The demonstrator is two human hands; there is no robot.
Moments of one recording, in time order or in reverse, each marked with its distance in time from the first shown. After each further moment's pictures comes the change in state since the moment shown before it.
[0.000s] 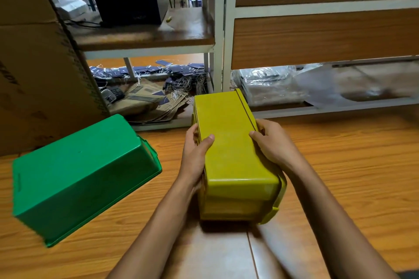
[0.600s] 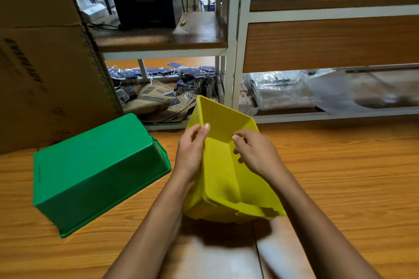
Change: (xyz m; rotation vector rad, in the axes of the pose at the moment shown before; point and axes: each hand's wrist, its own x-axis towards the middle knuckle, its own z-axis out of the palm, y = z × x) left_hand -0.011 0.036 -0.021 0.195 0.088 0.022; right_hand -0.011 -0.035 0.046 -0.077 -0.012 -0.086
